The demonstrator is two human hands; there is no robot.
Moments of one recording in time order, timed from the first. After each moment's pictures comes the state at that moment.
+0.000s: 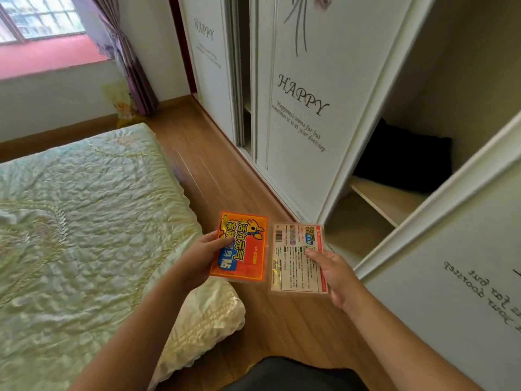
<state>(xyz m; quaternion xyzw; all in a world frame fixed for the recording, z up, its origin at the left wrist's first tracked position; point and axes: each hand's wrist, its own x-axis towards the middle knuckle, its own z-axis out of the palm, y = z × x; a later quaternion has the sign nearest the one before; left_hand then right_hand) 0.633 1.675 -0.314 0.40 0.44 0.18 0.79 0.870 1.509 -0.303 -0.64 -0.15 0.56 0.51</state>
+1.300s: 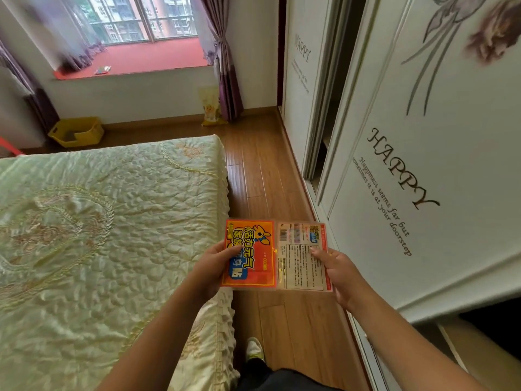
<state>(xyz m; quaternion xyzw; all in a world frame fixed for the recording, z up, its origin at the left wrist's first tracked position) 0.761 1.935 -0.314 0.31 0.52 0.37 0.71 1.030 1.901 -0.307 -0.59 -0.28 0.65 0.40</state>
